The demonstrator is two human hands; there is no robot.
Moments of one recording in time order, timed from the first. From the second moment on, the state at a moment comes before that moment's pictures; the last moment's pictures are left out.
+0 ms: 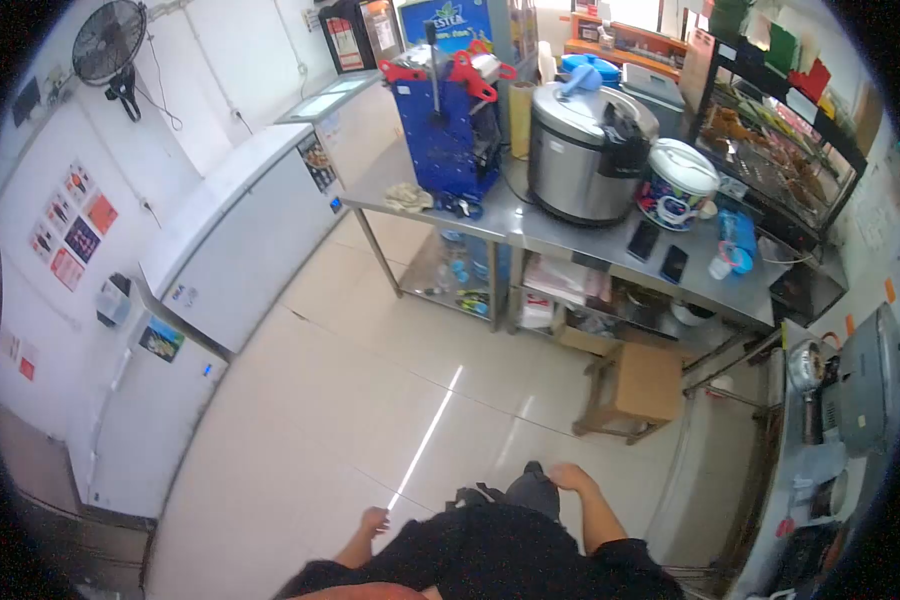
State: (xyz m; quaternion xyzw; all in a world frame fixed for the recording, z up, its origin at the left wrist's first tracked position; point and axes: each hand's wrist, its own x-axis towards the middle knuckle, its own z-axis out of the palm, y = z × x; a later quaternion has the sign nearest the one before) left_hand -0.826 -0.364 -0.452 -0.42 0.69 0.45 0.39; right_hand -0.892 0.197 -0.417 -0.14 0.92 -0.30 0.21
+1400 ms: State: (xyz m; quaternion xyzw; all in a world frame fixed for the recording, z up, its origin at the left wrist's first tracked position) left_hand -1.995 -1.047 -0.376 -0.30 0.81 0.45 0.21; right_hand -2.019 -0.524 -0.277 -0.10 0.83 -0.50 0.21
